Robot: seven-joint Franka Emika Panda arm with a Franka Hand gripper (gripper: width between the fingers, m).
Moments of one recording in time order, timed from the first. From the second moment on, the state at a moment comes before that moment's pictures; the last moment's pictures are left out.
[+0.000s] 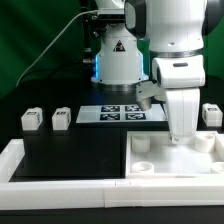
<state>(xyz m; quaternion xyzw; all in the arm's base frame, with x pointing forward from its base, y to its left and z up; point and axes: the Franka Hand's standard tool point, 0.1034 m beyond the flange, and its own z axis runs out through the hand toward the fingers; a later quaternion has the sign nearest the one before) 0.493 0.076 0.011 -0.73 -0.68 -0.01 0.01</state>
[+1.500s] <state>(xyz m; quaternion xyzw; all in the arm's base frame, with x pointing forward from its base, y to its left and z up) 0.494 0.074 0.024 -0.77 -0.64 -0.02 0.01</state>
